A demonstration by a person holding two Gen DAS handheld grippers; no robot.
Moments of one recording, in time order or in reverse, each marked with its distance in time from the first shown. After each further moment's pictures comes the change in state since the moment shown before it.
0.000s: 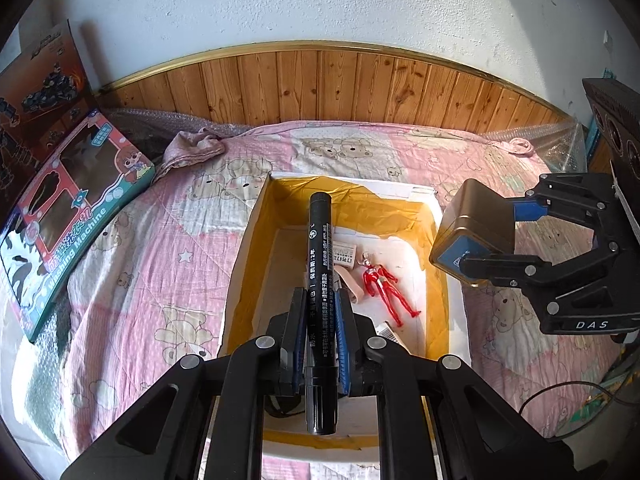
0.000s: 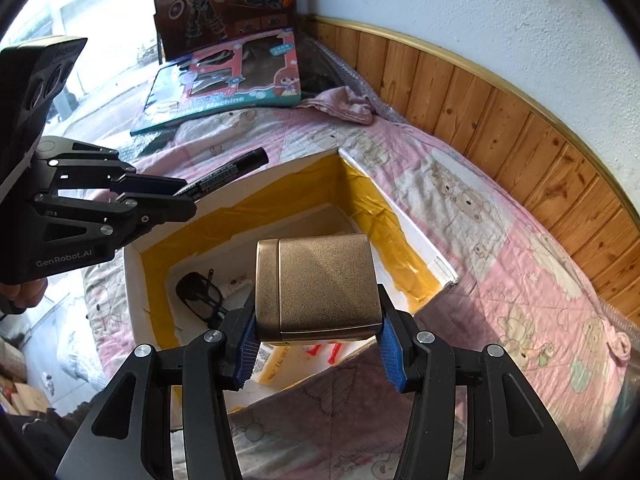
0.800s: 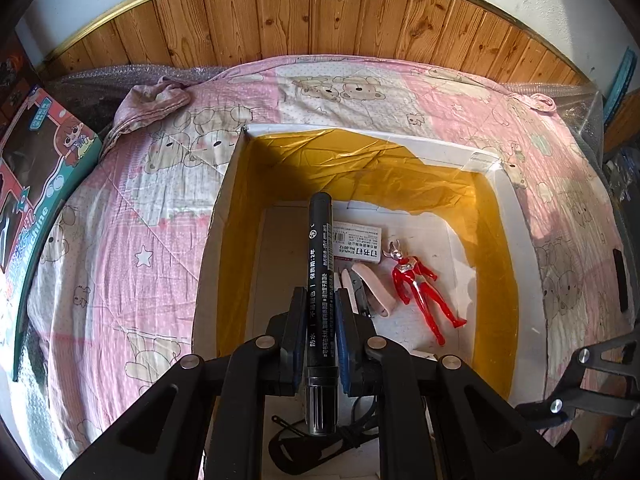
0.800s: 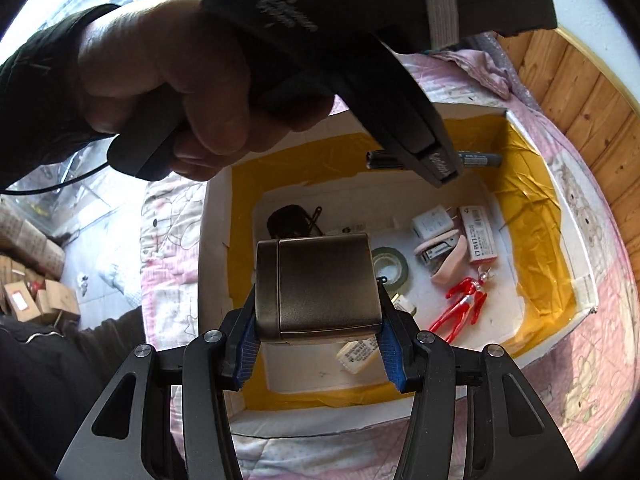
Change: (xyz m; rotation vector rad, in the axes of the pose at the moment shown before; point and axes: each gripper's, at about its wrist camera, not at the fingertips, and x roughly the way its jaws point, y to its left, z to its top) left arm 0.125 0.021 0.032 0.035 0.224 -0.028; right arm 0.066 0.076 -0.025 -0.276 0.181 0.281
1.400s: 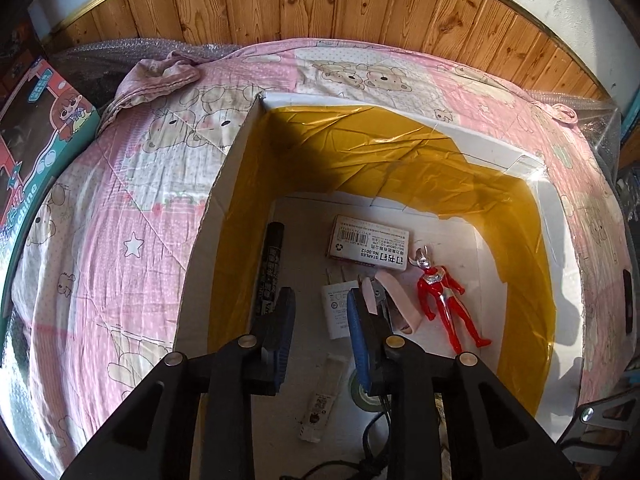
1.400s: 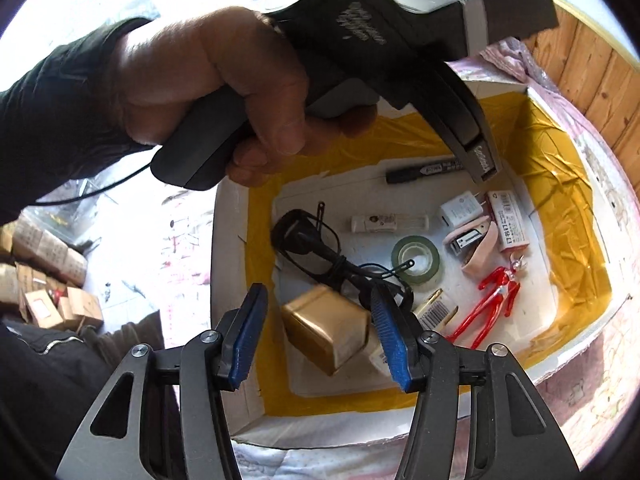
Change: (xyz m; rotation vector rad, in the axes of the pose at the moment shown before) left arm 0.029 0.009 -0.001 -0.065 0.005 0.001; right arm 0.011 -0.006 -0.005 0.081 -0.018 0.106
